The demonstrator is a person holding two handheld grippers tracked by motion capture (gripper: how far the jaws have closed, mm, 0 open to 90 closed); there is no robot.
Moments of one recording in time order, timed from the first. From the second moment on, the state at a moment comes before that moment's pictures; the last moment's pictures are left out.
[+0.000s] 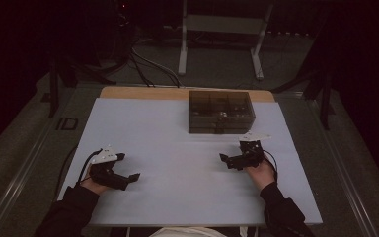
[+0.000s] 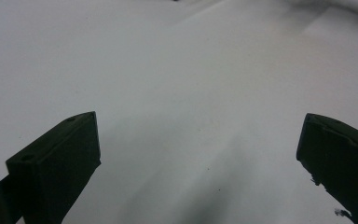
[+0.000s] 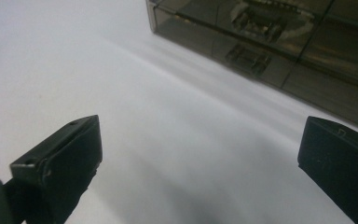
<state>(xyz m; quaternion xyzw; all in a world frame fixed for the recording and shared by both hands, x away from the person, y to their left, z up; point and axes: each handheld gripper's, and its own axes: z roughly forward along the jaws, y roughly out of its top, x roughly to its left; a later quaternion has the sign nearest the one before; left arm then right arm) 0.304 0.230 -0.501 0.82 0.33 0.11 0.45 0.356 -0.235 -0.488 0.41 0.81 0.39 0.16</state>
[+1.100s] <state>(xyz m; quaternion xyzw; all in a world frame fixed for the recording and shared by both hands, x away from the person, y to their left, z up) 0.303 0.228 -0.501 0.83 0.33 0.11 0.44 0.300 -0.289 -0.511 0.44 0.80 0.37 0.18</state>
